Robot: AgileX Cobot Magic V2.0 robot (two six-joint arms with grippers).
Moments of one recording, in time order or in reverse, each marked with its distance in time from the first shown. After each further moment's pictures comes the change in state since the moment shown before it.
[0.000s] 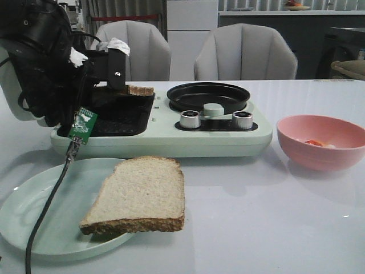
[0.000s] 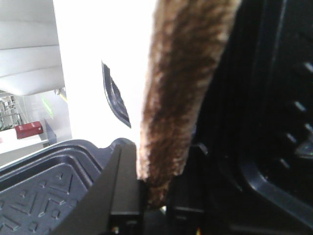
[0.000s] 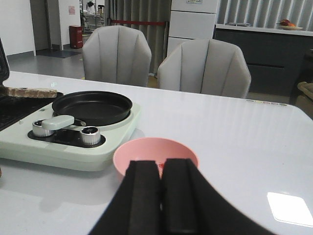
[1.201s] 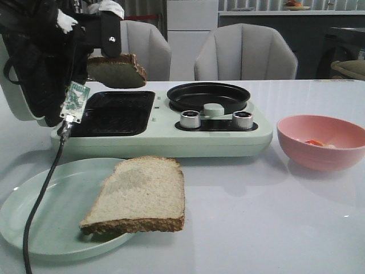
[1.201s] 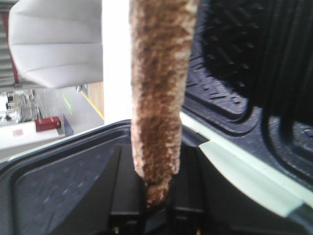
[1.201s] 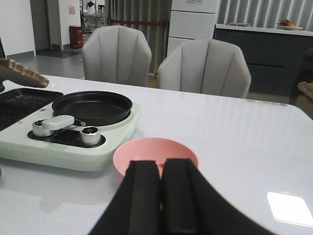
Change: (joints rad) left arm -0.026 -0.142 0.062 -0.014 0.017 -0.004; right arm 0.000 0.000 0.000 0.000 0.000 0.000
